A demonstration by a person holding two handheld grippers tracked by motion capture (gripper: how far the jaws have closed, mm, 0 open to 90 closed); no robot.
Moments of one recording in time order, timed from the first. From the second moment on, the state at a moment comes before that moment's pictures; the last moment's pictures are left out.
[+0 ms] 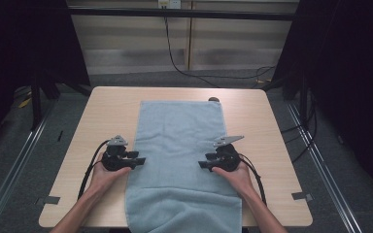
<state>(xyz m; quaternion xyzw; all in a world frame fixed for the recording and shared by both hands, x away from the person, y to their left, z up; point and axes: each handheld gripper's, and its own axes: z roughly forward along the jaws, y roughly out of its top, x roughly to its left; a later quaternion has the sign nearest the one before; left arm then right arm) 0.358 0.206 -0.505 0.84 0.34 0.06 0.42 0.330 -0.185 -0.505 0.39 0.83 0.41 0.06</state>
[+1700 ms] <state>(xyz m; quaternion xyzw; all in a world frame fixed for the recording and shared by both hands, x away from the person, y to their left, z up) 0.243 0.200 -0.498 0.88 0.24 -0.01 0.40 0.174 -0.189 -0.498 0.35 0.85 0.40 0.00</state>
